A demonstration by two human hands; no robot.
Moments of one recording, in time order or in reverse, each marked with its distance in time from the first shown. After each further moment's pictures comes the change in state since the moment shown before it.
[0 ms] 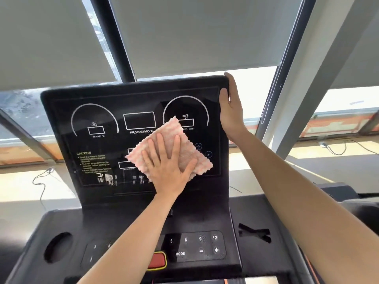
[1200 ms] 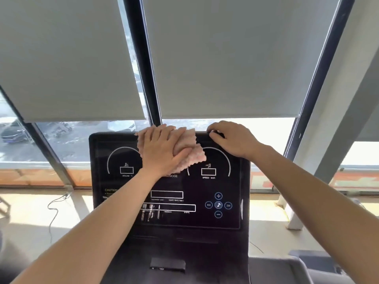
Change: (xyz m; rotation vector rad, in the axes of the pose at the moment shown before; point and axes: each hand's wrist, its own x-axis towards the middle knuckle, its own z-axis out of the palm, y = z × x) left_hand 0.174 -0.061 -0.099 0.109 0.227 0.264; right_hand 0.060 -0.084 0.014 -0.846 -0.510 -0.404
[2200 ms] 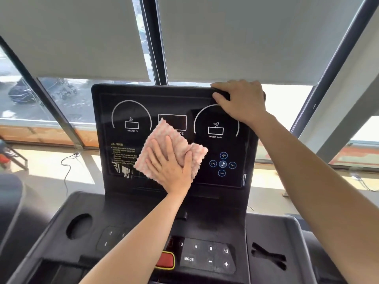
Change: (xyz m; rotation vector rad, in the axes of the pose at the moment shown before) left_hand -0.166 0.088 0.055 -0.167 -0.031 -0.729; right_hand -0.002 -0.007 0.026 -0.205 0.143 0.024
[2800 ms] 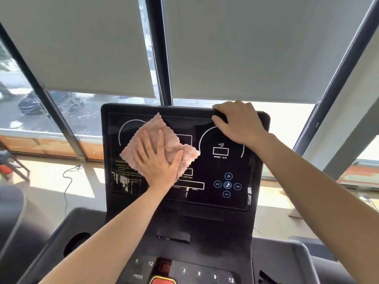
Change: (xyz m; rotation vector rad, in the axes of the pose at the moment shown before) left_hand 0.088 -0.018 -0.030 0.111 0.034 0.158; right_hand 0.007 -0.016 -0.001 0.025 -0.045 -0.073
